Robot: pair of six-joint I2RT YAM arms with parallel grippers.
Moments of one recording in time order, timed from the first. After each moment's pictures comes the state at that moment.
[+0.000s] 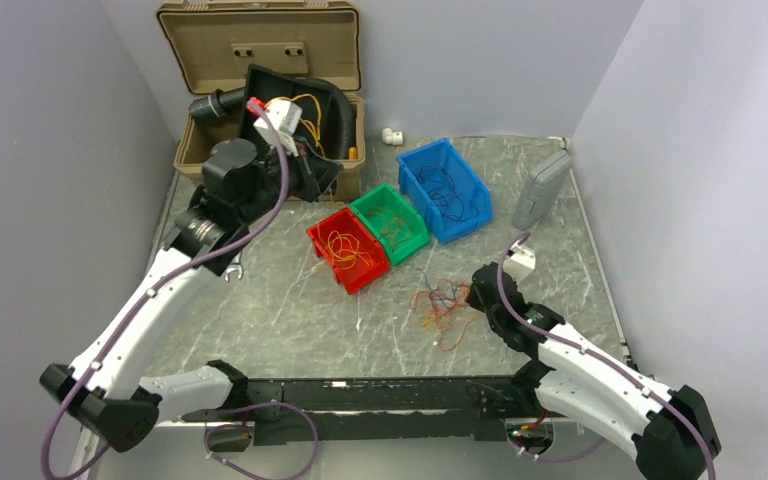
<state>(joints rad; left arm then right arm) -0.54 1.12 1.36 -0.30 0.16 -0.36 0.65 0.81 0.38 -0.25 0.51 0.84</state>
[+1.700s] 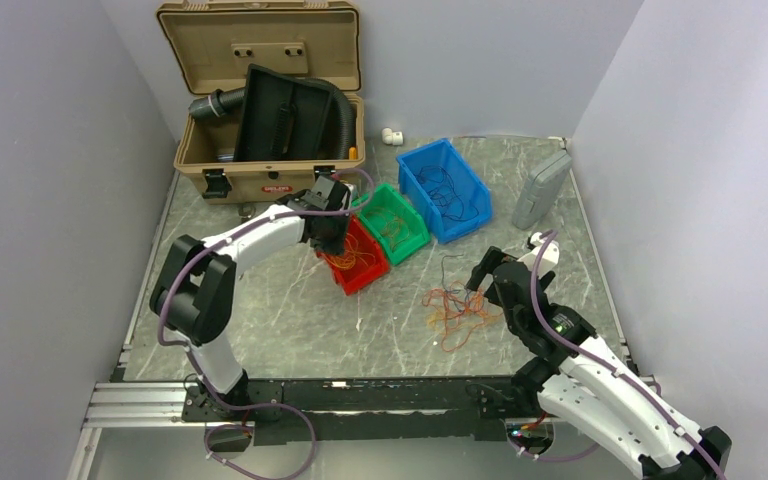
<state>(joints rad) -0.54 1.74 1.24 -0.57 0.00 -0.29 0.64 0.61 0.54 -0.58 0.62 0.77</state>
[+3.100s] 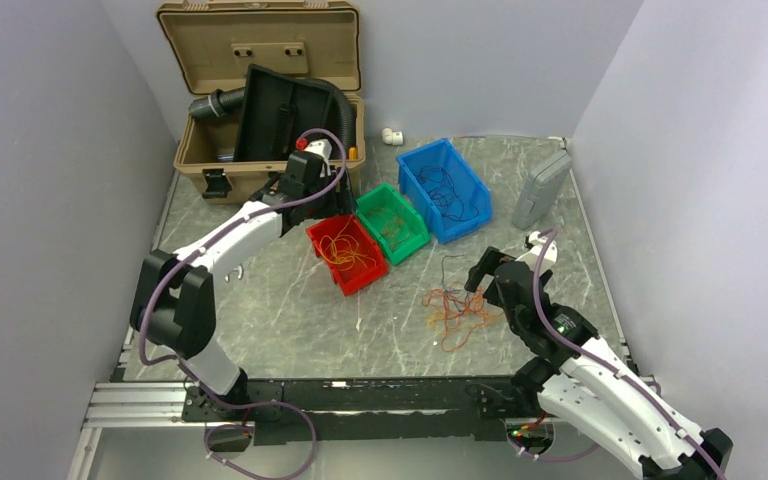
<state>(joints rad) -0.45 1.62 1.25 -0.31 0.02 -0.49 0.64 0.61 0.55 -0.58 0.57 0.76</state>
